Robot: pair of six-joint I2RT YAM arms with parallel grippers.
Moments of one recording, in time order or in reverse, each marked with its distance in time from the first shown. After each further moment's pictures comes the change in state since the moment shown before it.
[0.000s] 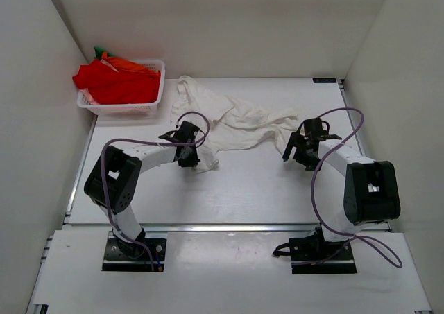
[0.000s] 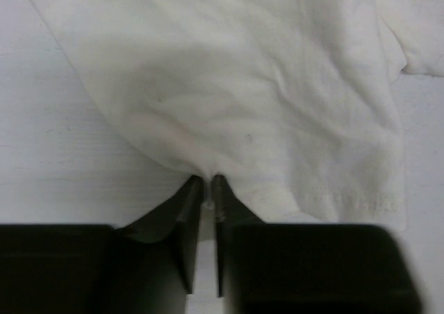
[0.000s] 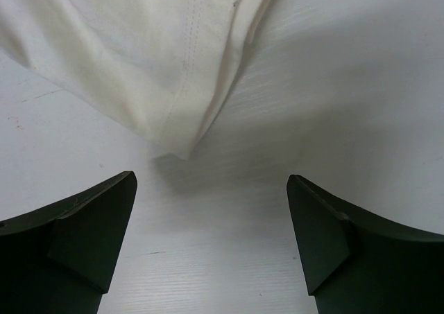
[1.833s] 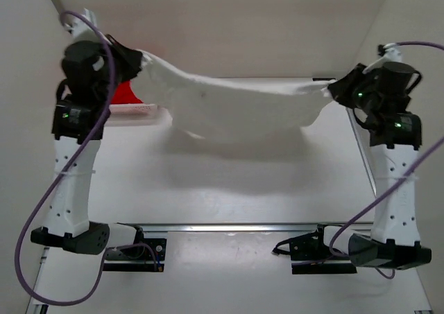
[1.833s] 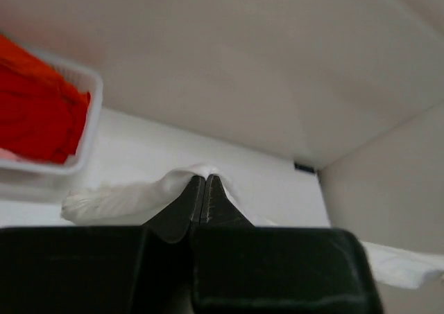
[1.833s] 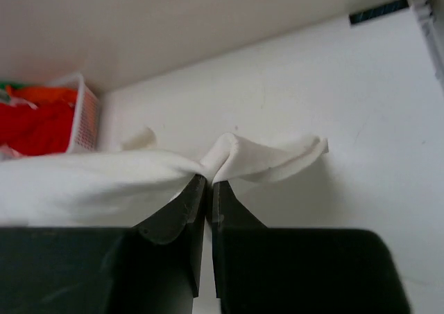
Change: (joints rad) left arm 0.270 -0.403 0.885 -0.311 0.006 0.085; right arm -0.131 -0.327 0.742 -0.312 -0.213 -0.071
